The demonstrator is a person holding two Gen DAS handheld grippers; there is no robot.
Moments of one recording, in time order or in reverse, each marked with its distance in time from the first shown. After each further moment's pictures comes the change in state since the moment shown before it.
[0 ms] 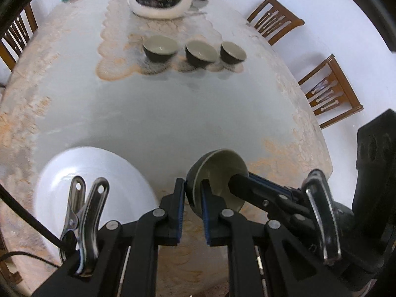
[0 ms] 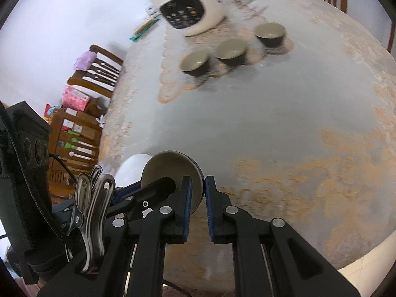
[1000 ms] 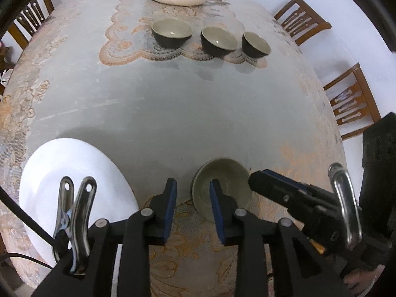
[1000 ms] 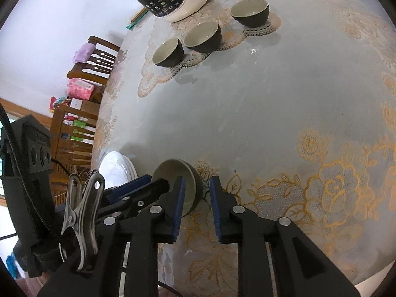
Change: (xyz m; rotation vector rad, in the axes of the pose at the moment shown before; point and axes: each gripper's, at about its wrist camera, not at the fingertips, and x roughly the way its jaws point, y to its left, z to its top) left arm 0.031 -0.012 0.011 -0.108 0.020 0.117; right arm 0.016 -0.052 0.028 -0.031 0.100 0.090
